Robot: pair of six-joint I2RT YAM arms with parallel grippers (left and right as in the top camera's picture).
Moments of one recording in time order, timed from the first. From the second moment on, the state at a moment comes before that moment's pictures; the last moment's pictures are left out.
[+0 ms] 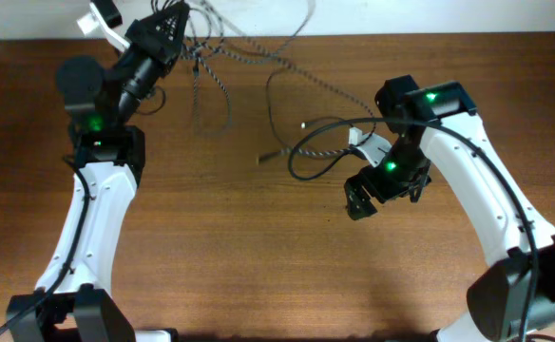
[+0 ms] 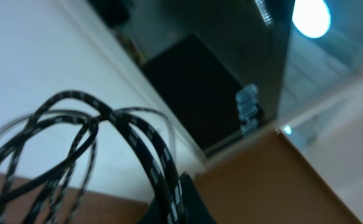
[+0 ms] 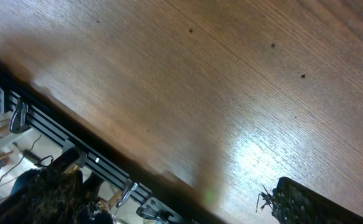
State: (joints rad) left arm 0.06 1.54 1.21 0.59 0.64 -1.19; right arm 0.28 1.76 1.60 -1.55 -0.29 -0.29
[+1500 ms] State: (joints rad) left arm 0.08 1.54 1.20 0.76 1.53 -0.70; right arm 0.02 1.93 1.90 -0.97 -0.88 0.10
